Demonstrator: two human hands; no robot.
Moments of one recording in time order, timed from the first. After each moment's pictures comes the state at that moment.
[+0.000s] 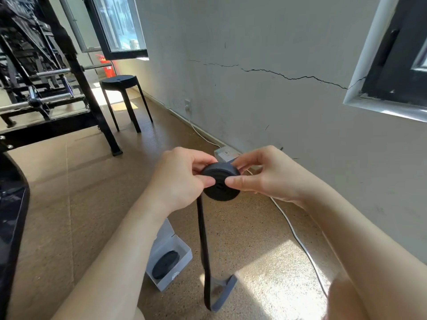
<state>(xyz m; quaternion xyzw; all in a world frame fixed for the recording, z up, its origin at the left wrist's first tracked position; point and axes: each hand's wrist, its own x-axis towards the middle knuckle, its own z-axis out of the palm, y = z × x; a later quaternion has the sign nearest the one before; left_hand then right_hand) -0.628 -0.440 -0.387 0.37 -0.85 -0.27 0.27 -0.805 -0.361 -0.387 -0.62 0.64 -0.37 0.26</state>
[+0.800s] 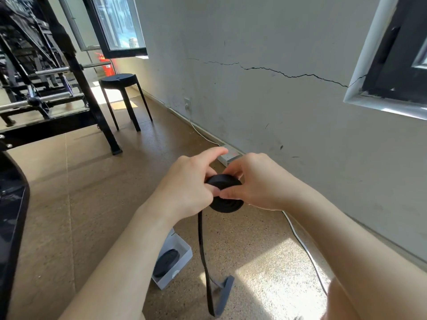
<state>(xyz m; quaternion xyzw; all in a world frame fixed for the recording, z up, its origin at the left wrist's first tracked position) -0.634 -0.436 -0.397 0.33 -0.89 -0.23 0.22 -0.791 -0.369 -0.398 -0.69 0.67 -0.23 0.11</state>
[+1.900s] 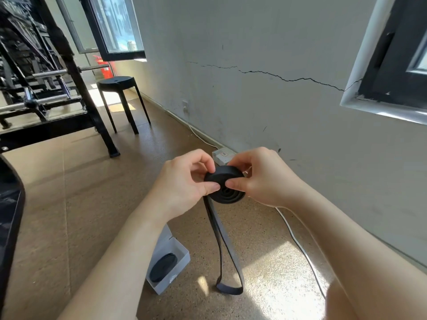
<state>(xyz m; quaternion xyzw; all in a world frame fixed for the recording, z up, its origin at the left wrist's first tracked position) -0.632 -0.443 -0.402 0.35 -0.84 -0.29 0.30 -0.801 -0.370 -0.397 -0.65 0.69 -0.31 0.11</state>
